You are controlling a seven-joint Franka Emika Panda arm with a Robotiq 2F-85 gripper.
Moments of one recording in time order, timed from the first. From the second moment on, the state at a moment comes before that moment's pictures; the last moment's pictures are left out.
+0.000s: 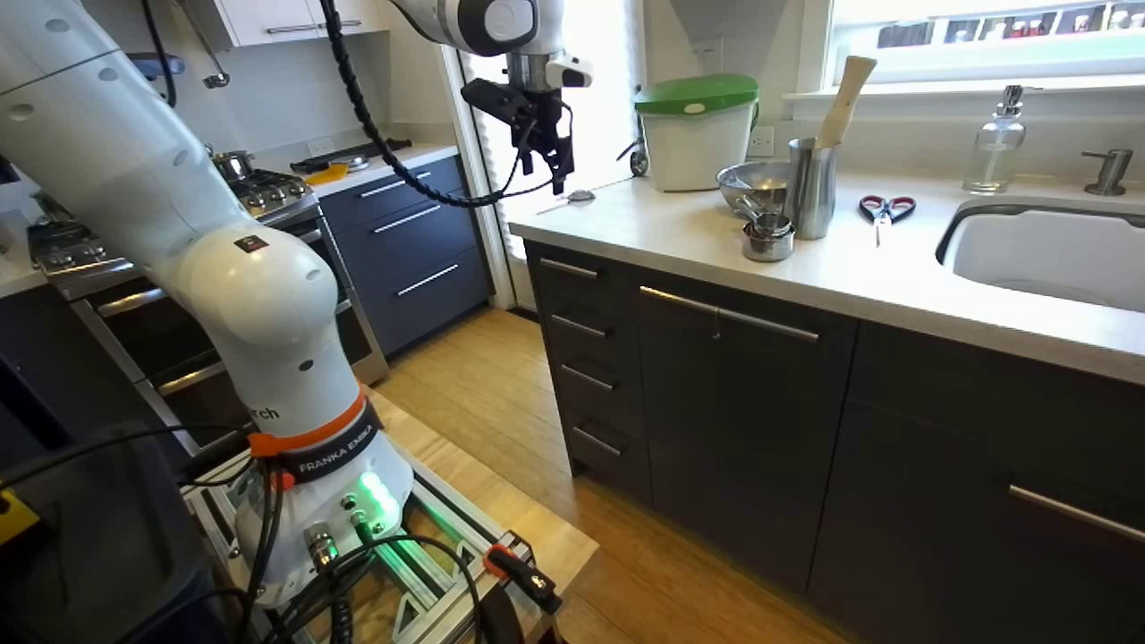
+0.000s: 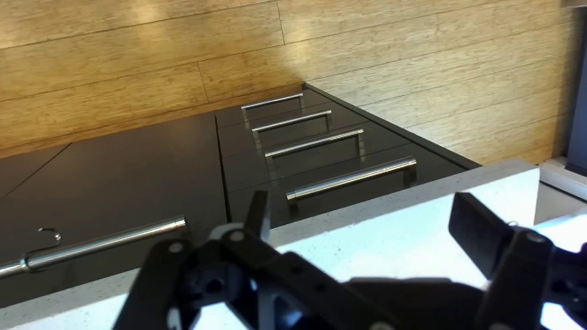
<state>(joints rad) 0.03 -0.29 -0.03 -2.36 0.27 2.15 0.05</state>
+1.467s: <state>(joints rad) 0.11 -0.17 0.18 -2.69 0.76 2.85 0.59</state>
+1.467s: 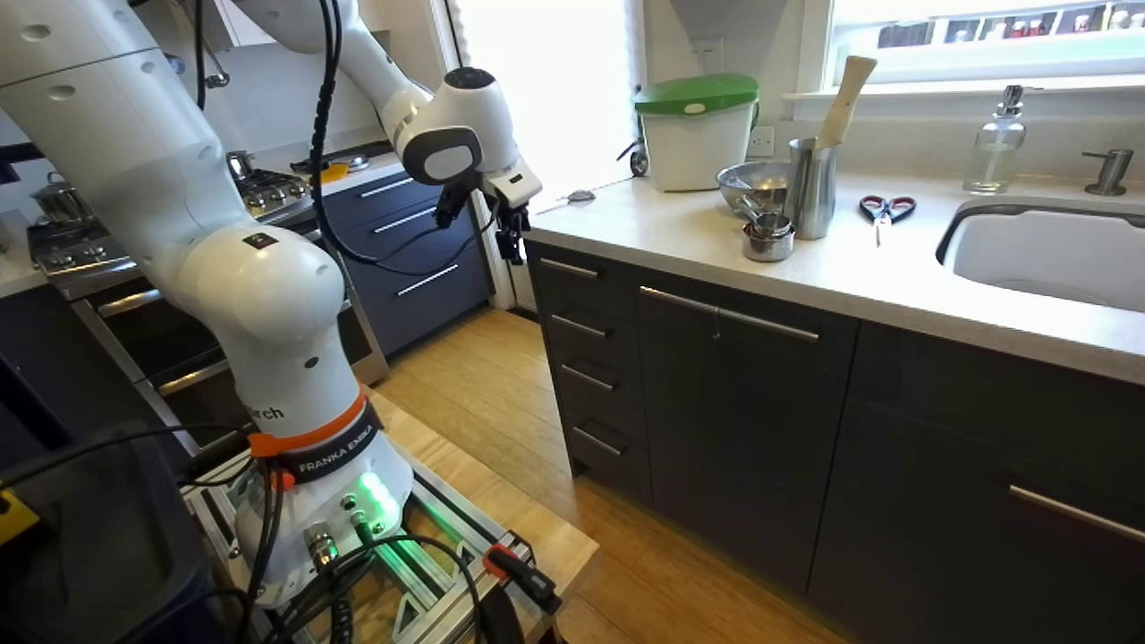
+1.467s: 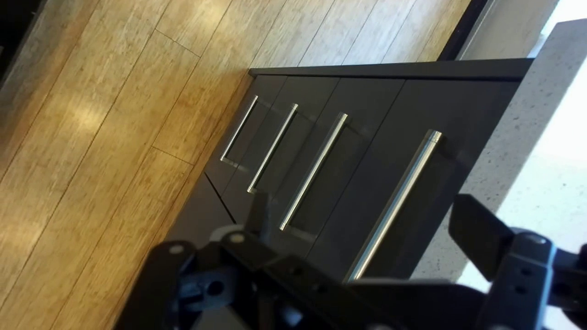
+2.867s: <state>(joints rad) 0.14 0.13 0.19 -2.46 1.60 3.08 -0.01</state>
